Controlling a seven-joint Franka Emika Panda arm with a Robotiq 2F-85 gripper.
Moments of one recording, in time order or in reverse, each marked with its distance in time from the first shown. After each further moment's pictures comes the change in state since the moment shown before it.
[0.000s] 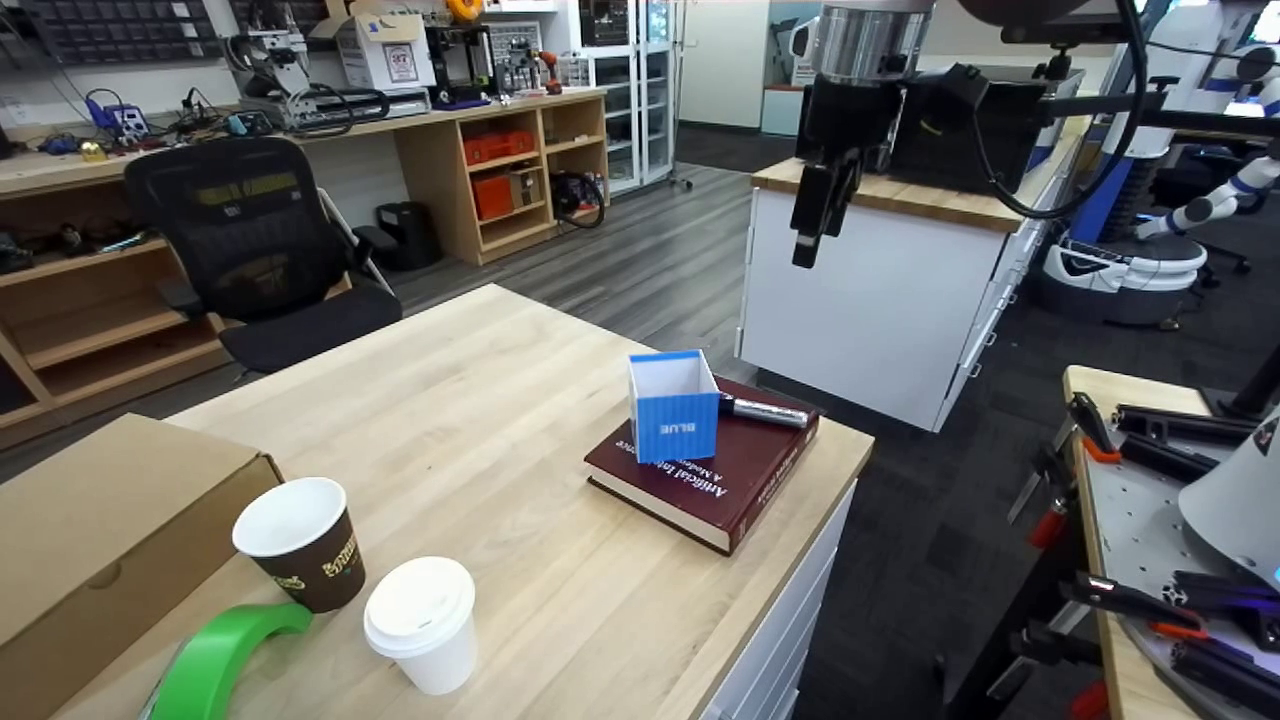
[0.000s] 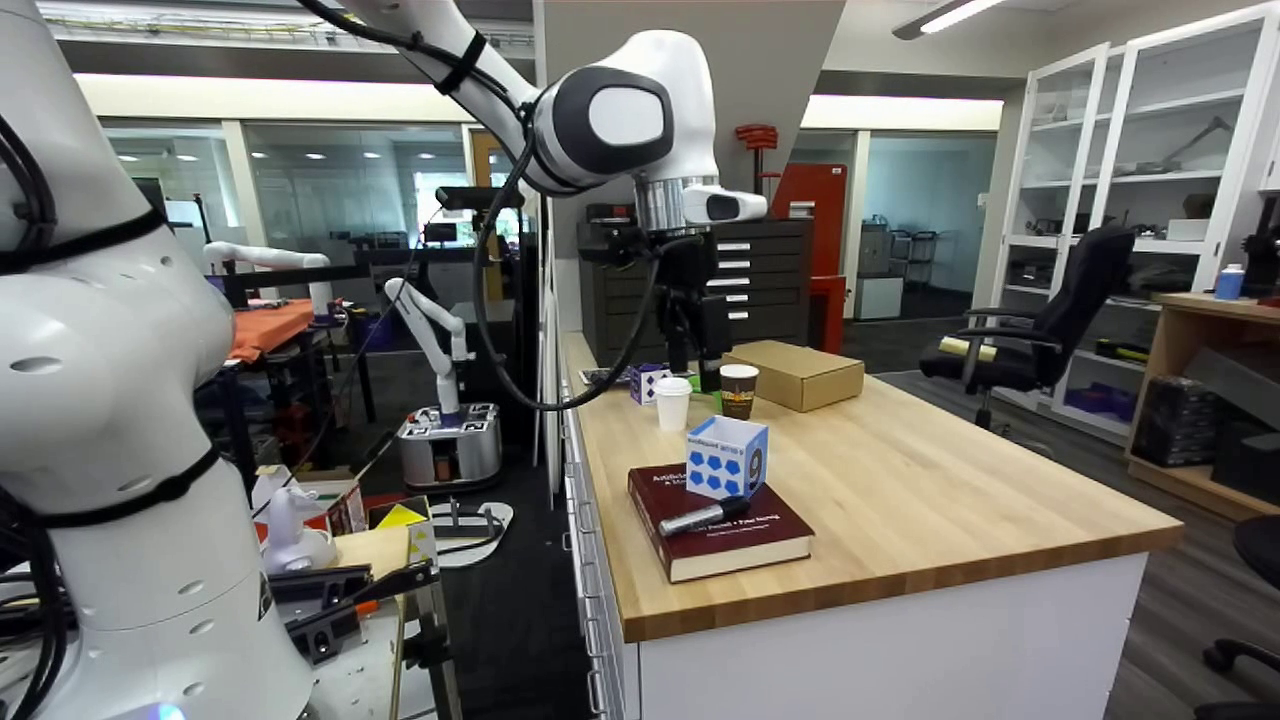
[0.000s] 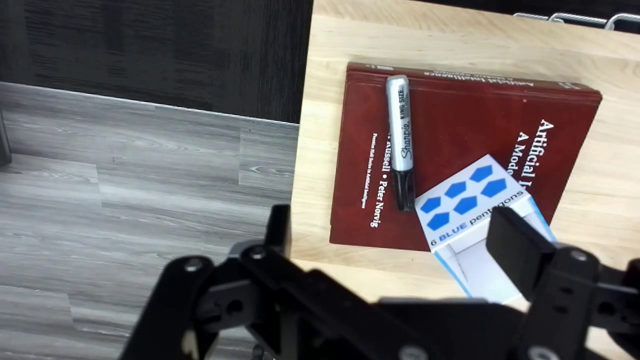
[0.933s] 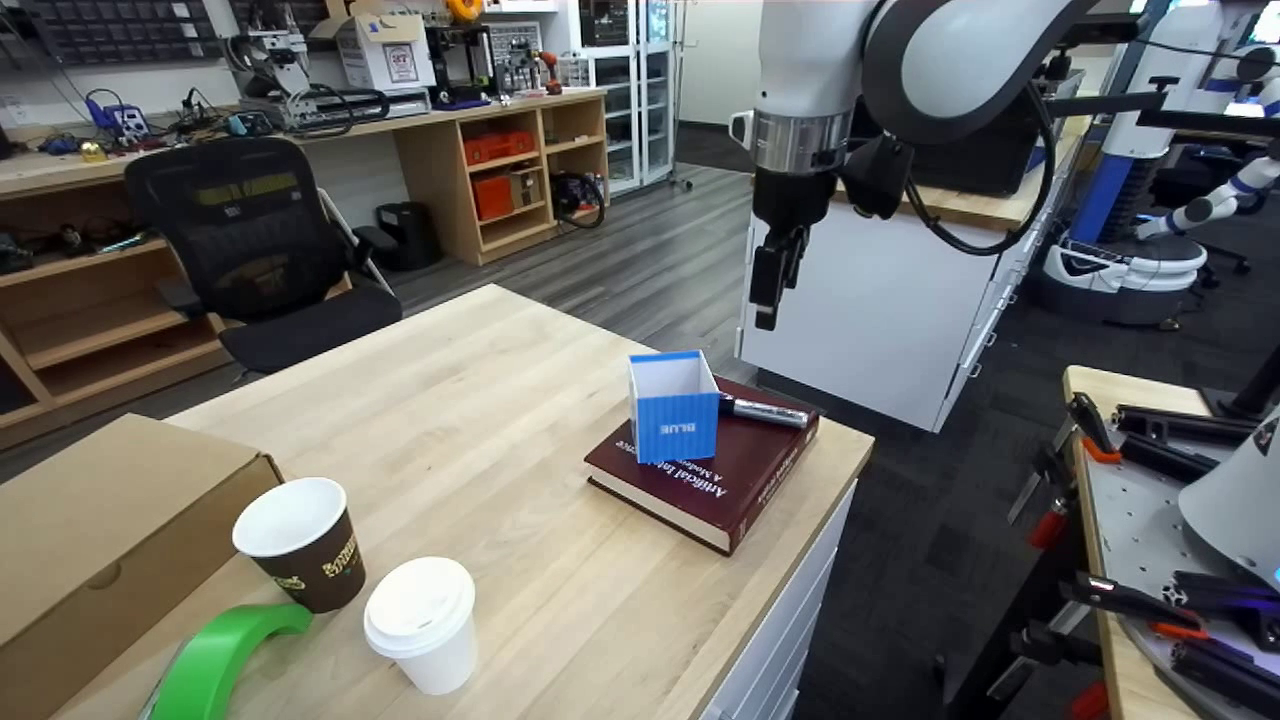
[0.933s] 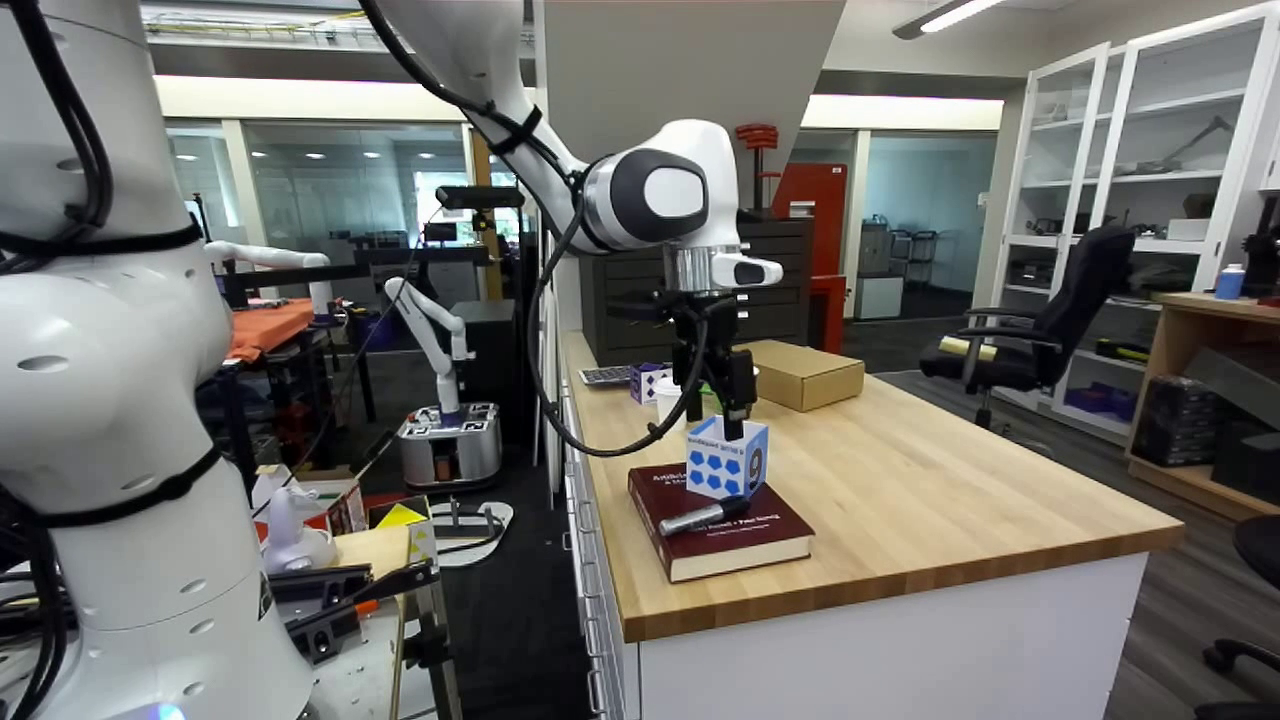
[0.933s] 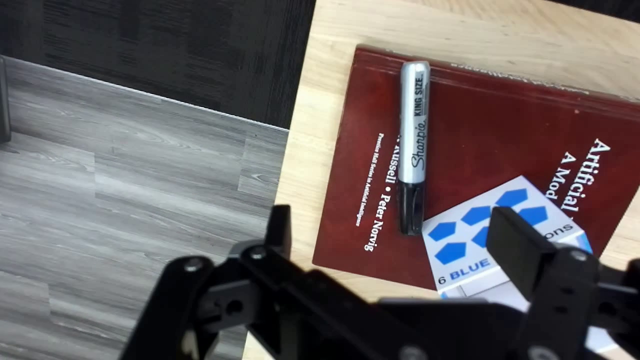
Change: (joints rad) arm 0.020 0.246 0.020 0.097 -0.121 0.080 0.032
